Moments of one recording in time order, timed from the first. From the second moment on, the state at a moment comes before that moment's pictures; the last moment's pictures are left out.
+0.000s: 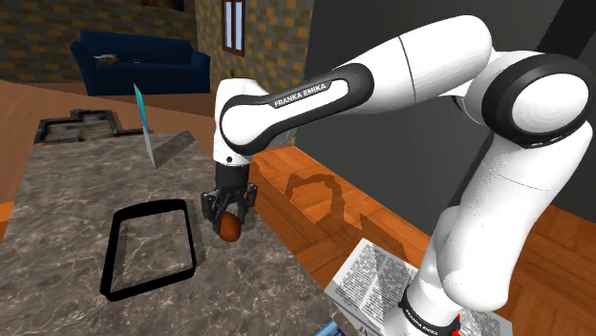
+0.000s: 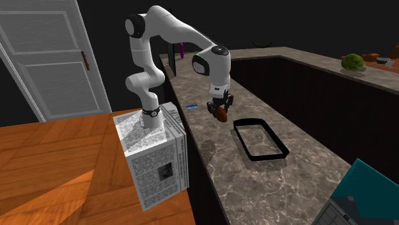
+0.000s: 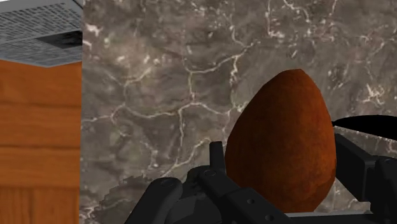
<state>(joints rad) 0.17 0.01 0.21 -2.11 0.25 2.06 0.36</state>
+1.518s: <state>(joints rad) 0.28 0.60 0.22 -1.17 0.11 1.72 0.55</state>
